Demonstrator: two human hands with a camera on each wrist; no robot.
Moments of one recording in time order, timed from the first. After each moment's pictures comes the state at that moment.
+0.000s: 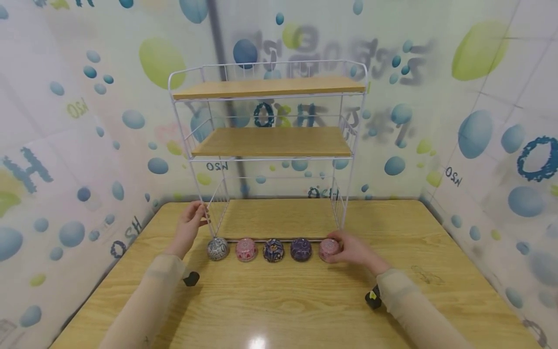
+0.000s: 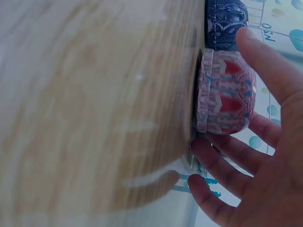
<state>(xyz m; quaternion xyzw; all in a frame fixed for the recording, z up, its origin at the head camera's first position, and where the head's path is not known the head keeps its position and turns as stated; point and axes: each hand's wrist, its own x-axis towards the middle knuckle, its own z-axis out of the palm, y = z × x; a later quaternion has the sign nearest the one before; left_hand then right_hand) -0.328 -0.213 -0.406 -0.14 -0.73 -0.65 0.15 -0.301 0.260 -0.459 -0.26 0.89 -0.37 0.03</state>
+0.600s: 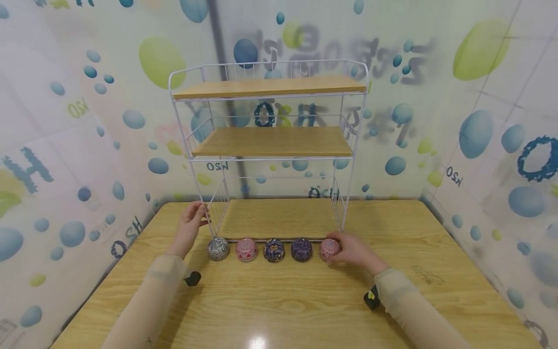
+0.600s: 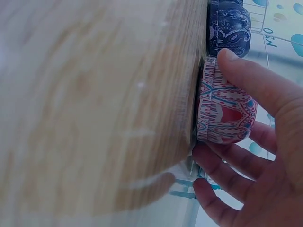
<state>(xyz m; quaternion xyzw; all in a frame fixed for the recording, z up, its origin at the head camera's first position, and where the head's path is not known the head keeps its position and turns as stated) -0.328 -0.213 -0.407 -0.13 -0.73 -0.65 0.16 -0.302 0.252 -0.457 -0.23 0.92 -0.31 0.01</state>
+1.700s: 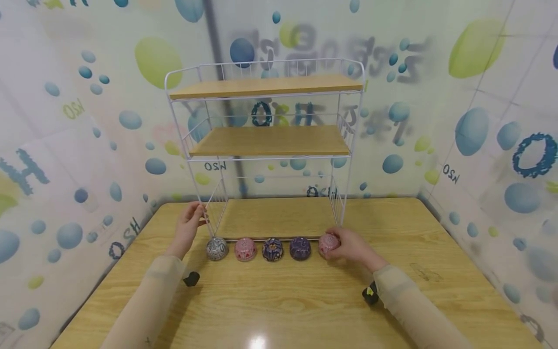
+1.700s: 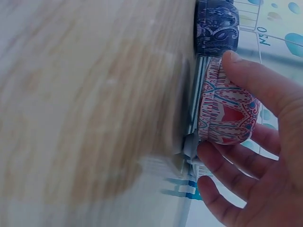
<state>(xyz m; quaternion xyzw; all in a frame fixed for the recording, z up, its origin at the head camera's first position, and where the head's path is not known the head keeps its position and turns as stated) -0.331 -0.212 -0.411 -0.14 -0.72 -0.66 0.17 -0.304 0.253 -0.453 -0.22 0.92 -0.34 0.00</state>
